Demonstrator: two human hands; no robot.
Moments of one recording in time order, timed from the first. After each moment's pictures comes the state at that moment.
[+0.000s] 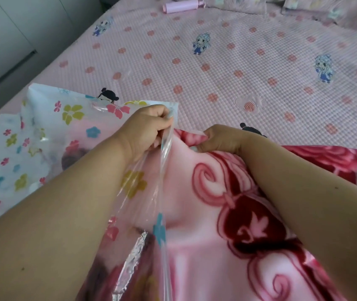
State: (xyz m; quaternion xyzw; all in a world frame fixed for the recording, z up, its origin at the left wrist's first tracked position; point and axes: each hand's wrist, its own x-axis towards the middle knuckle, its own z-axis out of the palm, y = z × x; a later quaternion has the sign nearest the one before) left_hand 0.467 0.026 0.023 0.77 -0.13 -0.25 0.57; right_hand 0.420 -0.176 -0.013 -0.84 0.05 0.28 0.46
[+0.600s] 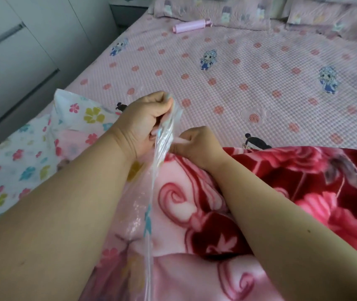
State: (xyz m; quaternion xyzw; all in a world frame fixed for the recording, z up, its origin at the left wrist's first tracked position) left_hand 0.466 0.027 0.079 0.63 -0.14 -0.27 0.72; right_hand 0.410 -0.098 0.015 -0.82 0.09 0.00 0.56
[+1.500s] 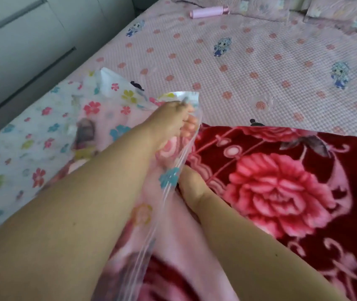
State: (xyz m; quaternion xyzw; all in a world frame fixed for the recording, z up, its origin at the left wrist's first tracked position) left_hand 0.411 0.019 0.053 0.79 -0.05 -0.24 0.57; right_hand 0.304 -0.024 -0.035 -0.53 0.20 0.20 0.80
